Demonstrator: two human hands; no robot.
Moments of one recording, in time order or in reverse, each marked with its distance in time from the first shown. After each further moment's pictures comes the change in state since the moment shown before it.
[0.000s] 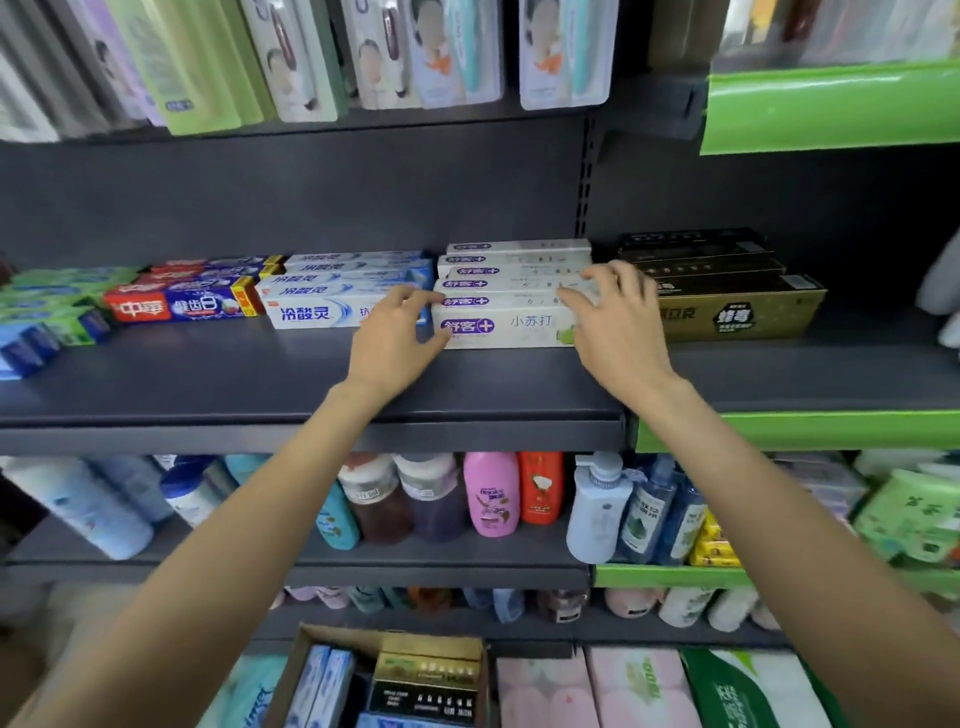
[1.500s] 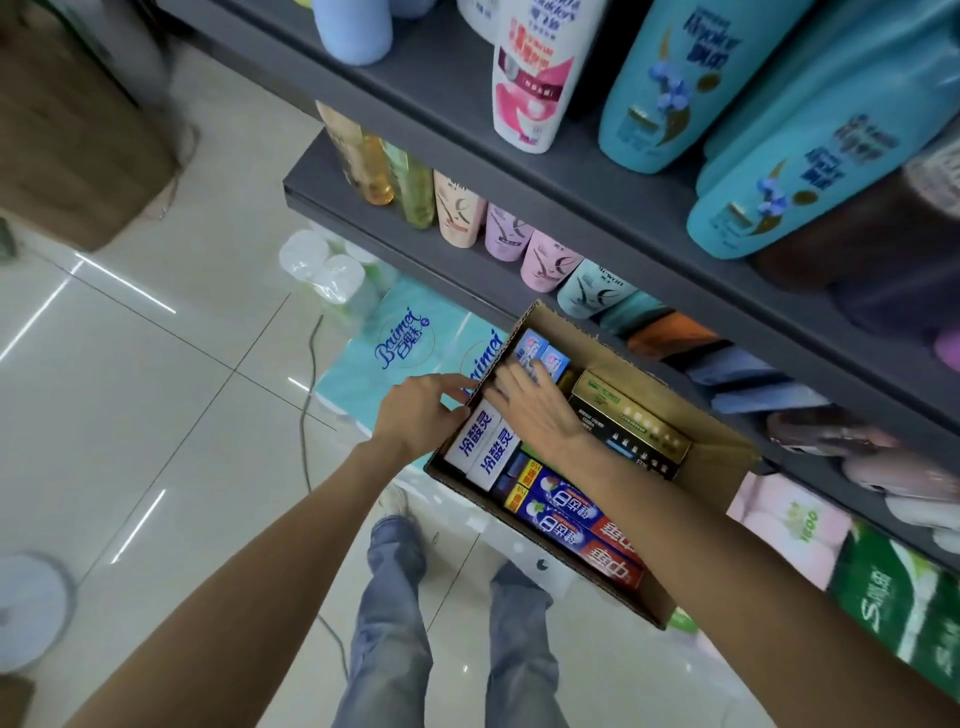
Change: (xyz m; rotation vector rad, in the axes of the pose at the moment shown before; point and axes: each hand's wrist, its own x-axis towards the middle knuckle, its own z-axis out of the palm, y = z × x) left_hand -0.447 -0.314 0.117 -0.231 -0.657 -0.877; right_hand -0.325 -0.430 0.307 -0.001 -0.795 -1.068
